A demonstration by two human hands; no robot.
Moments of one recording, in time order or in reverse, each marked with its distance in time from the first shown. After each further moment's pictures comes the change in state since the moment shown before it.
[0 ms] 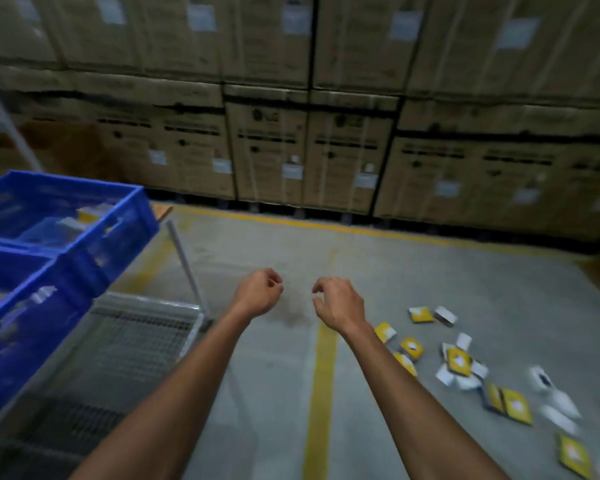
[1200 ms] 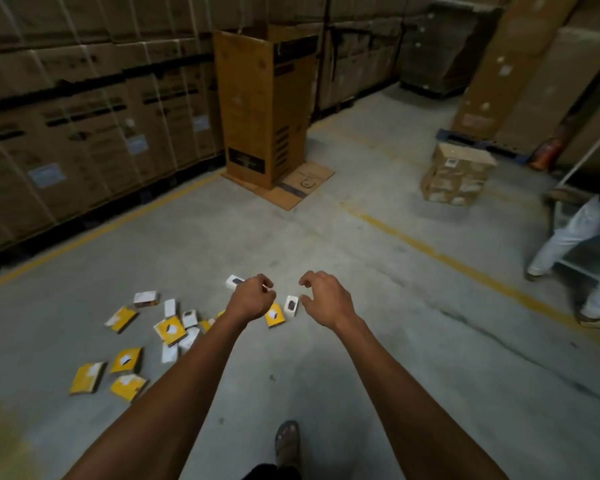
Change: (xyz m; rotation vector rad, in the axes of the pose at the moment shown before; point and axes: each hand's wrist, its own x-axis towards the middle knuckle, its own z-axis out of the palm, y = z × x) left_hand -0.261 0.628 0.710 0.115 -0.739 0.700; right_hand -0.504 0.740 -0.261 0.027 0.328 0.900
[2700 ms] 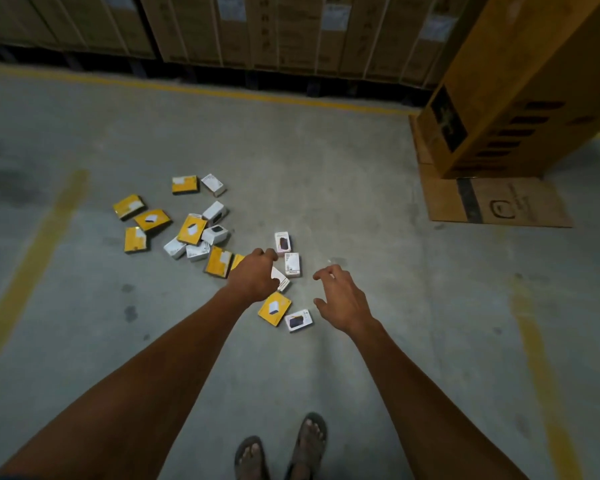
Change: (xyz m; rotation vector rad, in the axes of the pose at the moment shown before) left_hand 0.510 0.005 0.192 0.093 0.254 -0.702; right_hand 0.618 0.282 0.149 -0.199 -0.622 -0.767
